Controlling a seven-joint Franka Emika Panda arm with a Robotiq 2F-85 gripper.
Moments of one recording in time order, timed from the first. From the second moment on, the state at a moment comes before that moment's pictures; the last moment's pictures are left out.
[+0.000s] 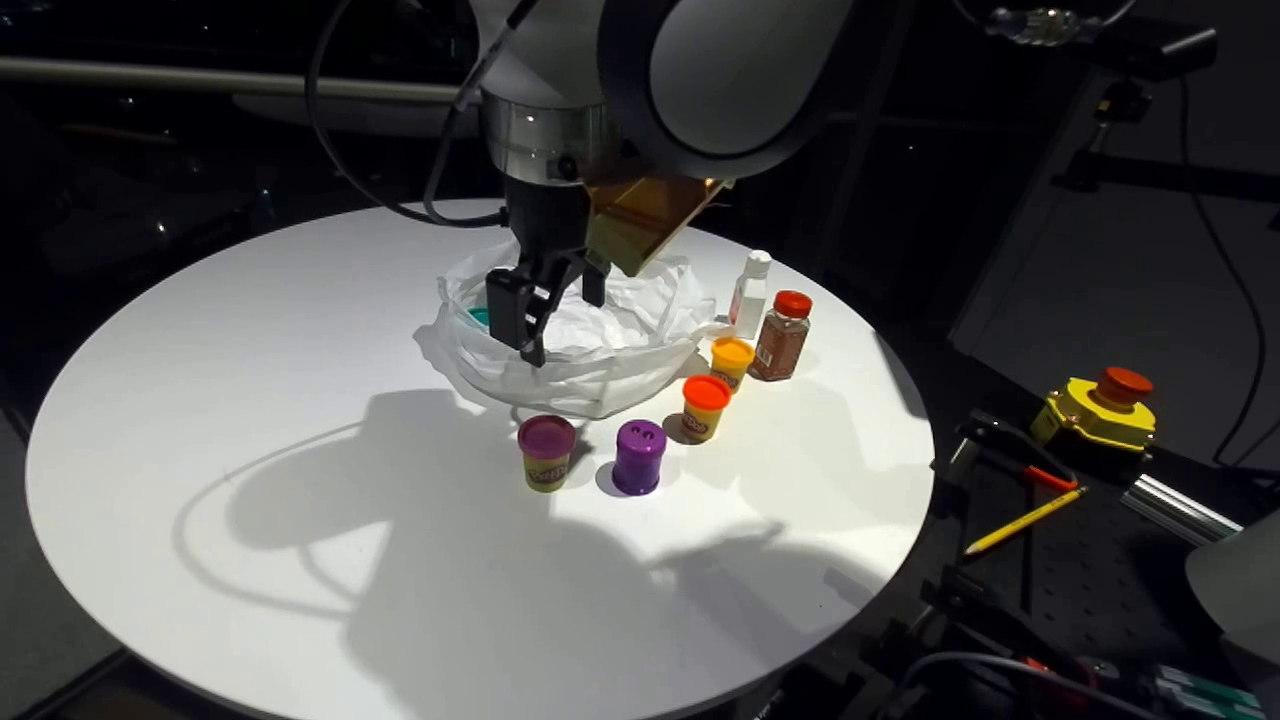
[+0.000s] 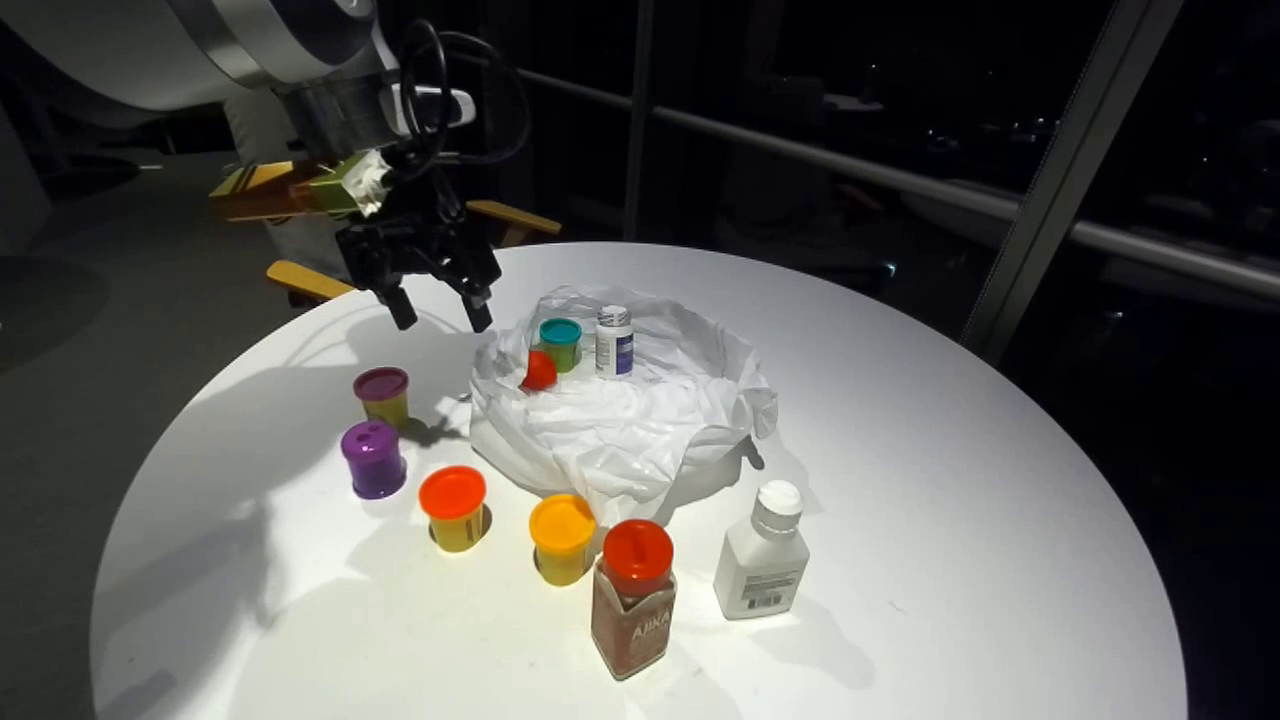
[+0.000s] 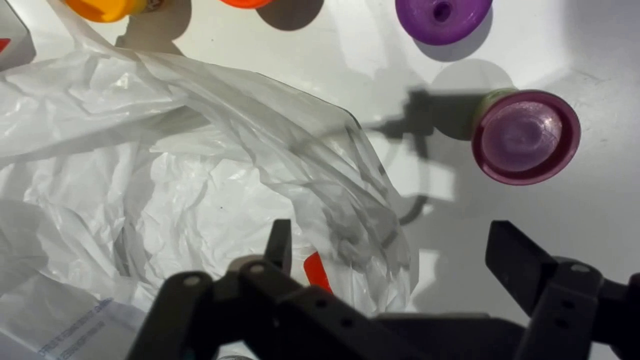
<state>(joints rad) 0.54 0.44 -0.23 -2.11 -0.34 2.57 0.48</state>
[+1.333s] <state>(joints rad) 0.41 0.58 -0.18 -1.87 -0.42 2.51 0.53</state>
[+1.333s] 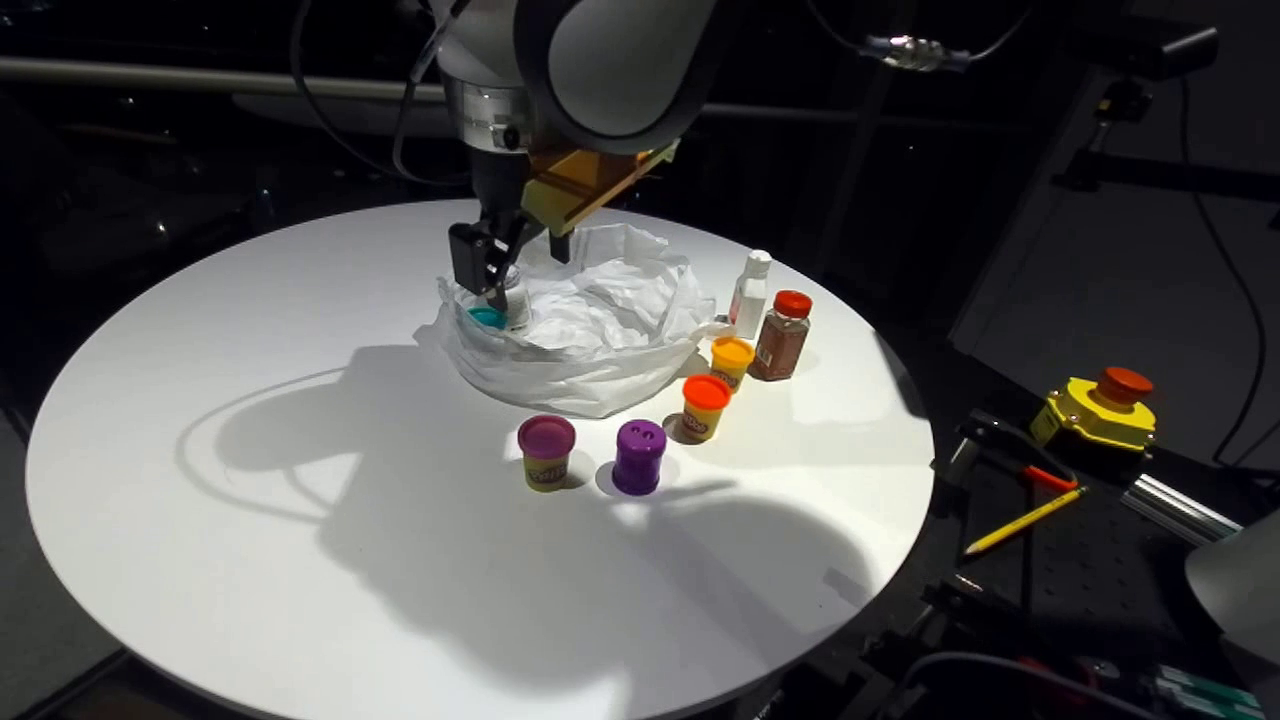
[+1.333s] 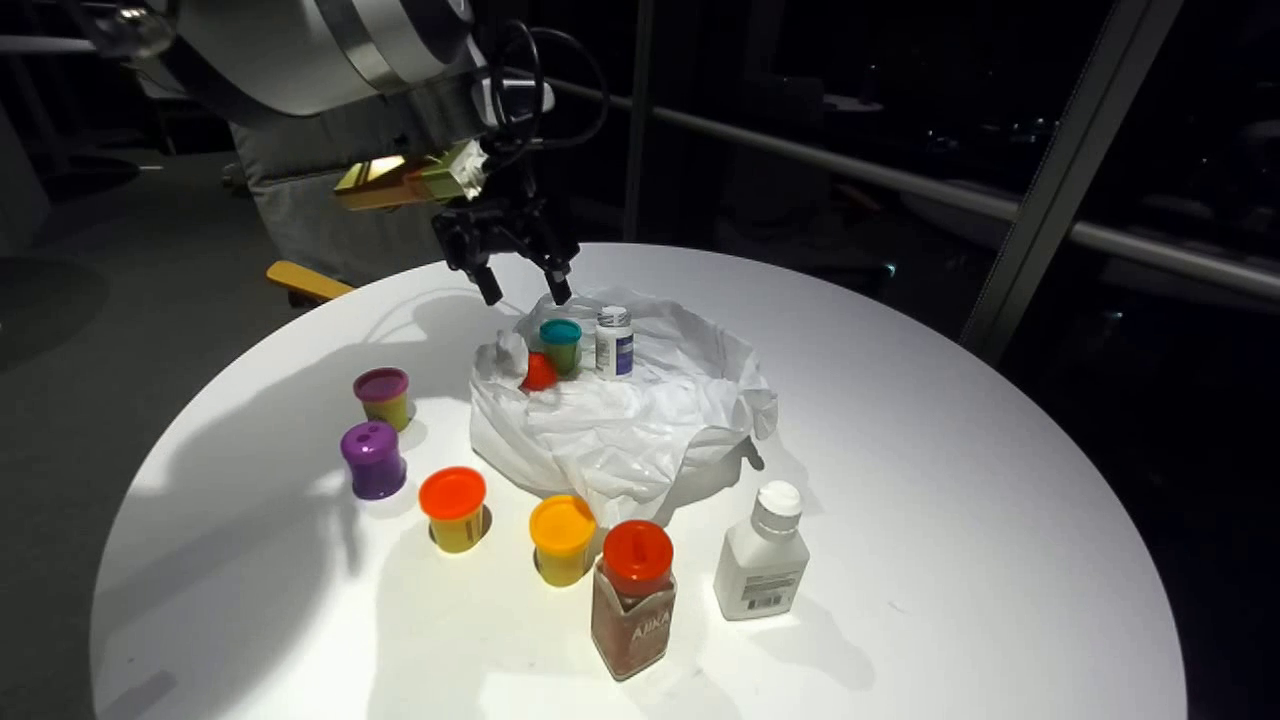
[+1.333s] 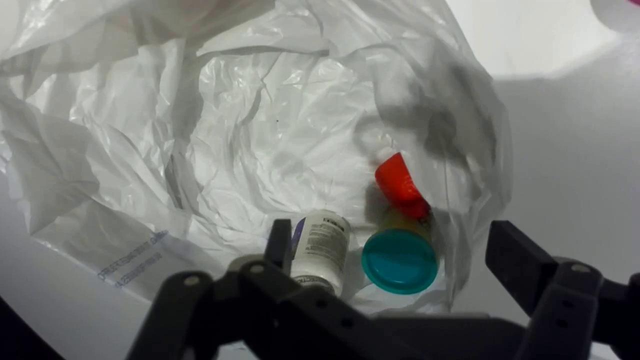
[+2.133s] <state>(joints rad) 0.34 0.73 -0.18 -1.66 -0.36 2.50 0.57</state>
